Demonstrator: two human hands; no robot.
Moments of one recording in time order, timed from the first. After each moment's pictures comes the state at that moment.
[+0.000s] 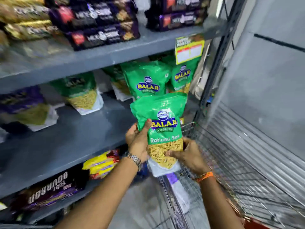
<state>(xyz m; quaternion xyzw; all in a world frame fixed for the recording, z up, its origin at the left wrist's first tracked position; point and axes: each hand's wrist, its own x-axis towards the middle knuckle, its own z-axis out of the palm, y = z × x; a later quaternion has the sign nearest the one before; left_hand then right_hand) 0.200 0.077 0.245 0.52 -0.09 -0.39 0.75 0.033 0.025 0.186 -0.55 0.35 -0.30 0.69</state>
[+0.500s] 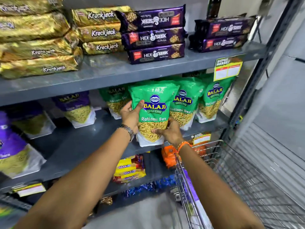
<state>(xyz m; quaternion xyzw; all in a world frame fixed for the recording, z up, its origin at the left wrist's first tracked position) 0.350 0.087 0.312 0.54 -0.14 -0.27 0.78 0.226 0.000 0.228 -0.63 0.34 -0.31 0.62</state>
